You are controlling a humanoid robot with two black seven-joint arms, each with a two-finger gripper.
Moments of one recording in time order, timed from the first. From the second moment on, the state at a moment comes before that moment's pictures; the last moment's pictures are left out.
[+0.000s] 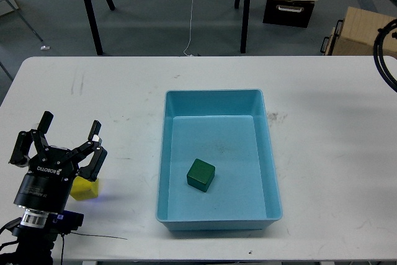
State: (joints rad) left arm 0.33 -0.01 -1.49 -1.67 -0.26 -0.49 0.23; right arm 0.64 -0.50 1.39 1.05 0.27 0.31 -0.31
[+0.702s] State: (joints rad) left arm 0.33 0.00 -1.55 -1.67 -0.26 -0.49 0.23; right arm -0.37 -0.18 1.81 1.67 0.30 0.30 -0.31
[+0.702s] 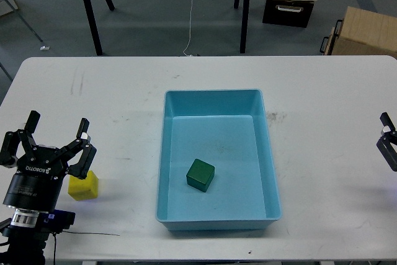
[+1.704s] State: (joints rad) left arm -0.84 1.05 -0.73 -1.58 0.17 -0.49 0.23; right arm -0.38 -0.17 1.74 1.67 0.29 0.42 -0.32
